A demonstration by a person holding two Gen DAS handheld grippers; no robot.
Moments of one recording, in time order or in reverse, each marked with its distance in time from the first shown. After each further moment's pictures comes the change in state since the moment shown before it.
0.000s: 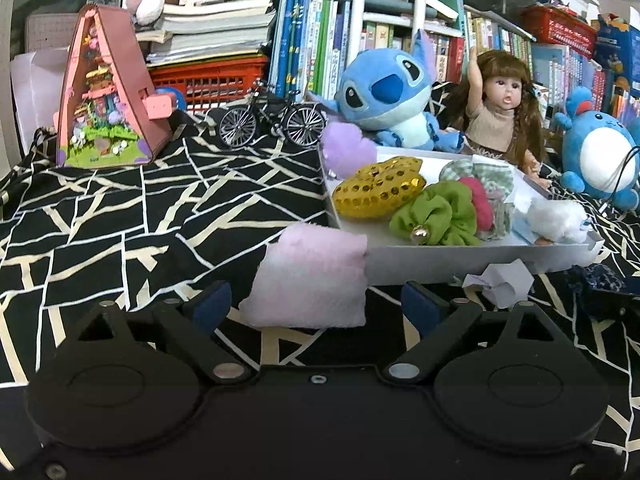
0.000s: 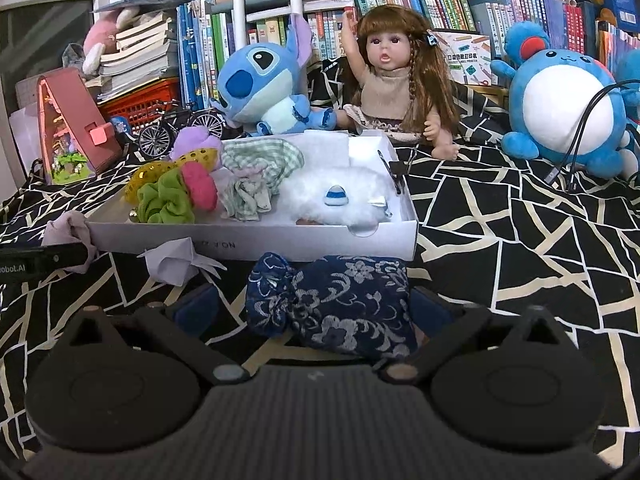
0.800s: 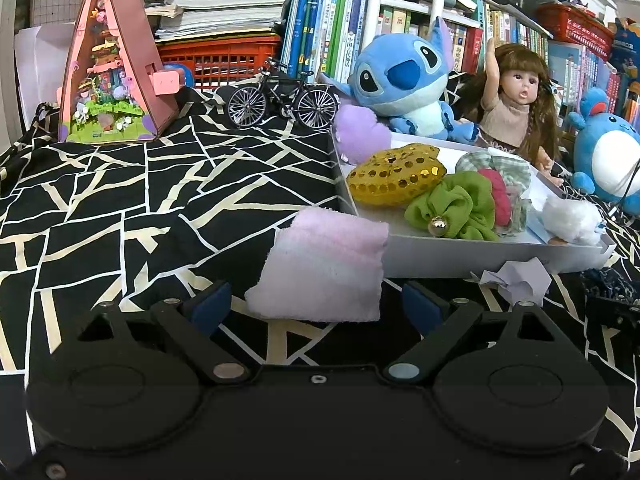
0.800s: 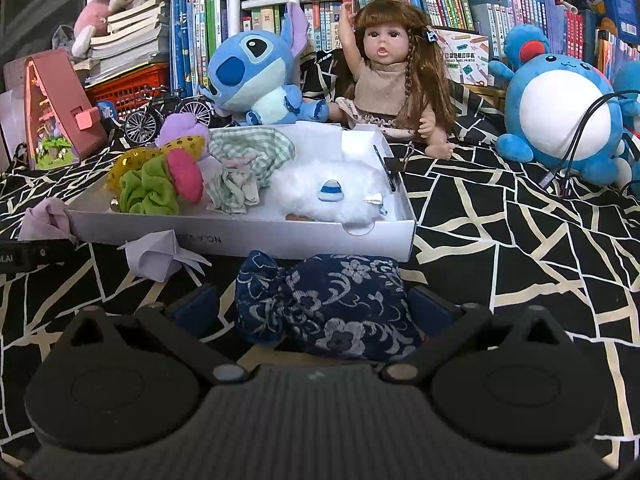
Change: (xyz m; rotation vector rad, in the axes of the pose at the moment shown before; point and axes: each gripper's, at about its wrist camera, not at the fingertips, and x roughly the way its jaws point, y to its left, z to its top) left arm 0.013 0.007 0.000 -0.041 0.045 0.005; right arm 0.012 0.007 0.000 -0.037 0.020 -0.056
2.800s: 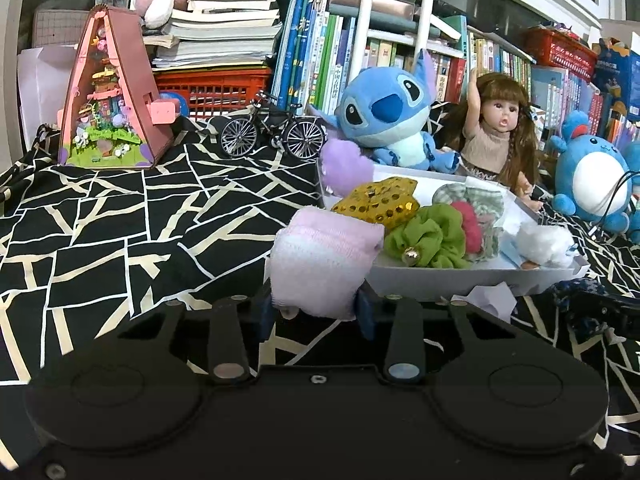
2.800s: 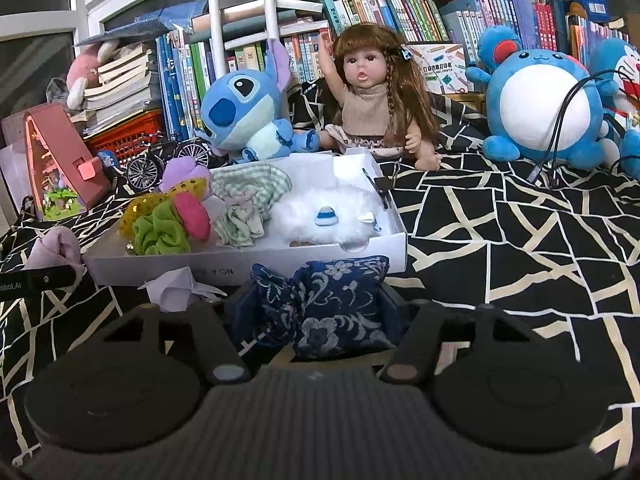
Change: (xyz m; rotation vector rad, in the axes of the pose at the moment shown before) left arm -0.029 -0.003 0.009 -0.005 -0.076 -0.037; right arm -0.021 -0.005 0.000 0.124 -0.088 0.018
